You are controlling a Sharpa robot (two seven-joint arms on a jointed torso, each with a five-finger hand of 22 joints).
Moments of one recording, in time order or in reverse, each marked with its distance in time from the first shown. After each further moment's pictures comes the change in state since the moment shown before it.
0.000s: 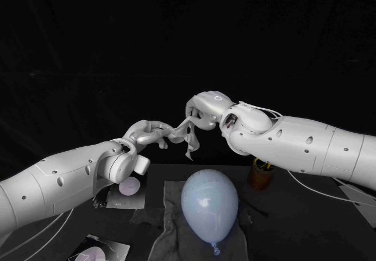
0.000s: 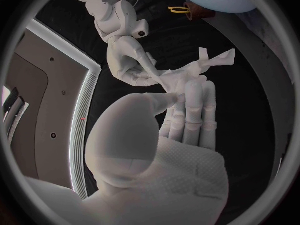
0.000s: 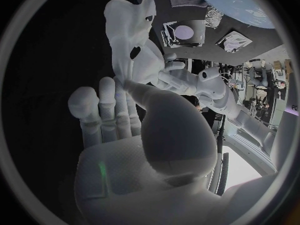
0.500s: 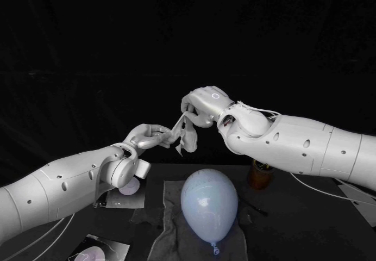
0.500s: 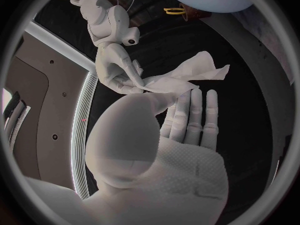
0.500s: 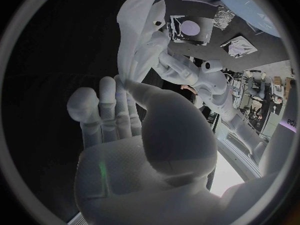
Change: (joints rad) left arm -0.026 0.016 -0.011 -0.024 -0.007 -0.023 0.043; left_hand 0.028 -0.019 -0.026 0.023 0.000 0.018 0.008 -0.001 0.000 -0.034 0.035 0.000 -0.003 -0.510 0.086 -0.179 -0.089 -0.047 -0.256 0.099 -0.237 -0.114; right arm 0.000 0.003 0.000 0.016 -0.104 -0.098 -0.011; right_hand -0.009 -0.009 0.006 0.007 0.000 0.002 -0.003 0.005 0.006 0.014 -0.007 -0.004 0.001 0.008 -0.003 0.000 -0.004 0.000 0.009 -0.001 0.014 0.001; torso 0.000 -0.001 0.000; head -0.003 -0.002
